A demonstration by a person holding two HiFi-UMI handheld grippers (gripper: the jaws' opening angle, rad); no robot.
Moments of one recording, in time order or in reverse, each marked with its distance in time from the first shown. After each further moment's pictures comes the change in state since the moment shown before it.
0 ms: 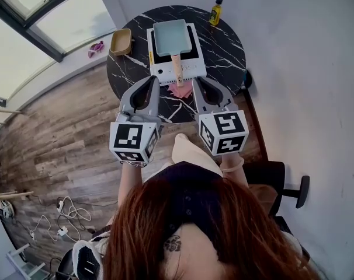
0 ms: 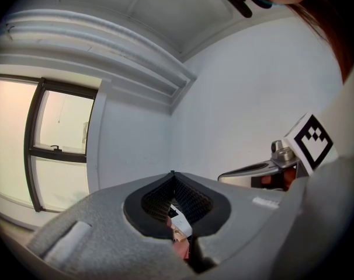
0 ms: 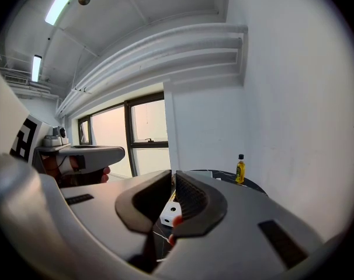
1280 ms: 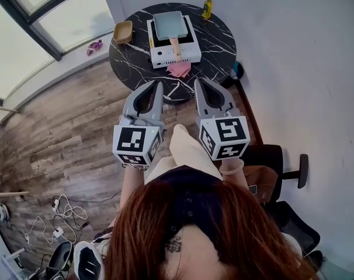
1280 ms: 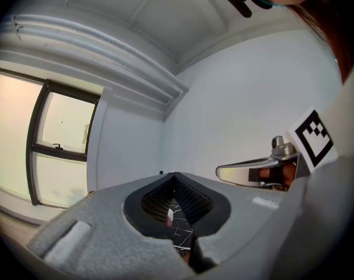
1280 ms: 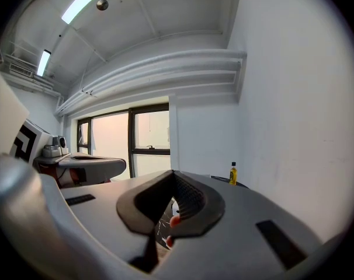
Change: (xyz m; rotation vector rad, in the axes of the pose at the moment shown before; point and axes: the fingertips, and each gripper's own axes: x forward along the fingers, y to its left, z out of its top) left arm -0.139 -0.061 -0.004 -0.027 -0.049 -0.051; right arm -0.133 0.083 -0.007 -0.040 -0.093 -0.062
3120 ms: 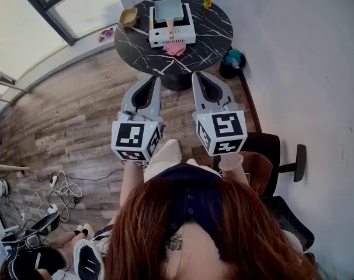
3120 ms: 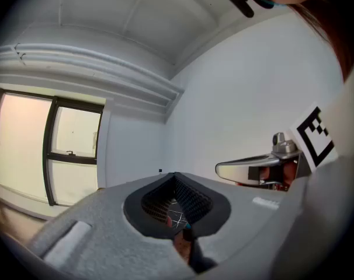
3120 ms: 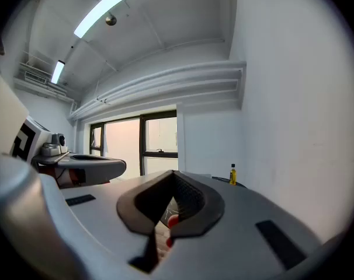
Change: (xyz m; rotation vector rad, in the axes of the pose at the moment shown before) left arm -0.082 -0.129 0.003 0.055 0.001 0.109; right arm -0.141 -0.010 -0.009 -0.023 -0.058 0.089
